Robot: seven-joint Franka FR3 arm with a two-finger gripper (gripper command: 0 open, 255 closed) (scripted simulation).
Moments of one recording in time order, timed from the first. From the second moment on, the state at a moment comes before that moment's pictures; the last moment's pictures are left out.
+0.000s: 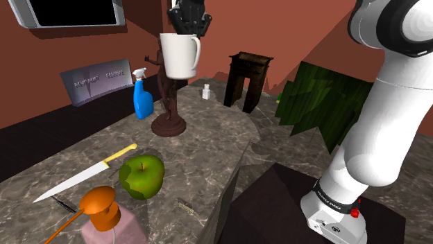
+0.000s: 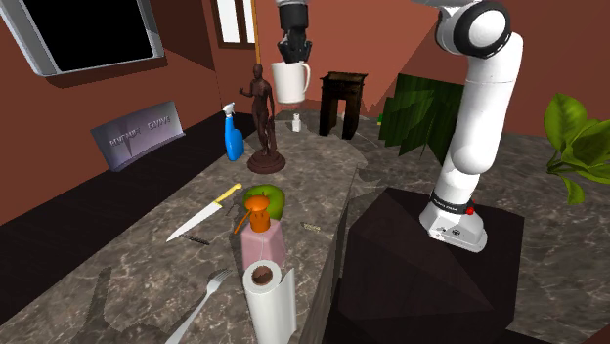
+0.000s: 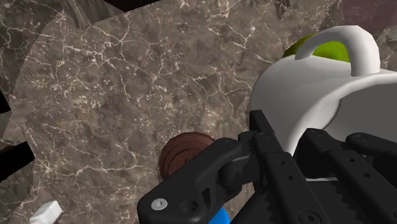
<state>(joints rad) 0.17 0.11 0.38 -1.26 0.08 1.29 0.45</state>
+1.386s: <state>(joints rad) -0.03 -0.14 0.19 -1.44 0.11 1.20 0.09</state>
